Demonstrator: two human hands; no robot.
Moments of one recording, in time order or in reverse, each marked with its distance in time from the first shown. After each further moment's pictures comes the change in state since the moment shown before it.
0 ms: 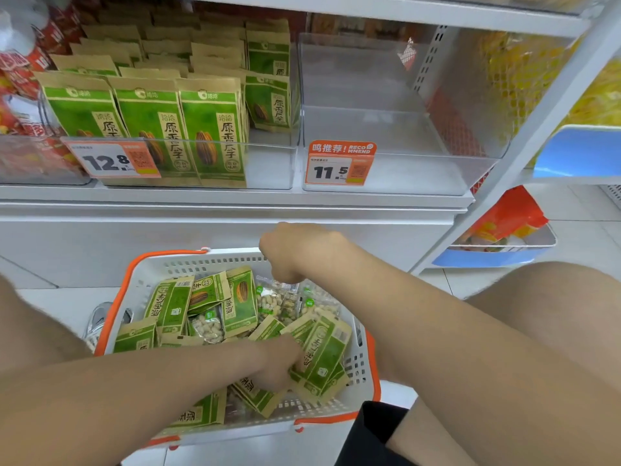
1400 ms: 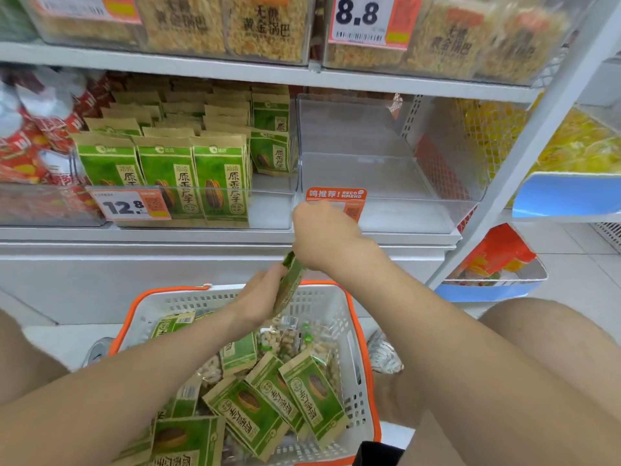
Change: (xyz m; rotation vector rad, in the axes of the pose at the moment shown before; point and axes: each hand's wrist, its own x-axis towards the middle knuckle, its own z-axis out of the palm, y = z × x) left_hand -0.056 -0.010 -0.102 -1.110 0.838 -0.009; right_hand -0.032 0.034 -0.045 0.231 0.424 0.259
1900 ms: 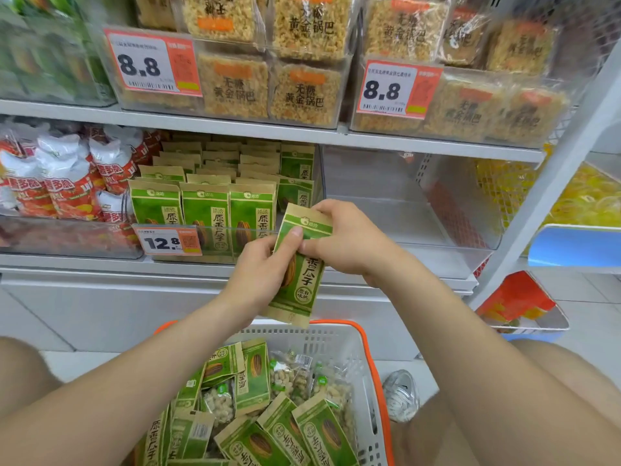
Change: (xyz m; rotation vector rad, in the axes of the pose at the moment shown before) left_hand -0.026 0.088 -0.055 -0.278 0.251 0.321; right_hand 0.010 -0.003 -0.045 0.768 0.085 0.012
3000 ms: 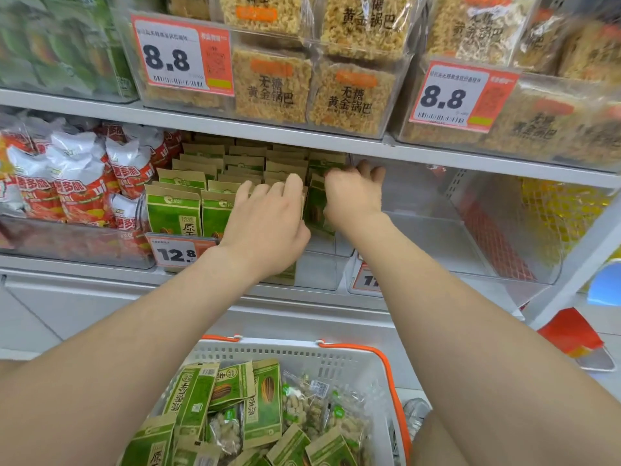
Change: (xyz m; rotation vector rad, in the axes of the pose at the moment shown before) left_hand 0.076 0.036 -0.047 1.345 0.188 0.555; right_hand 0.146 -0.011 0.026 -1.013 0.348 -0.135
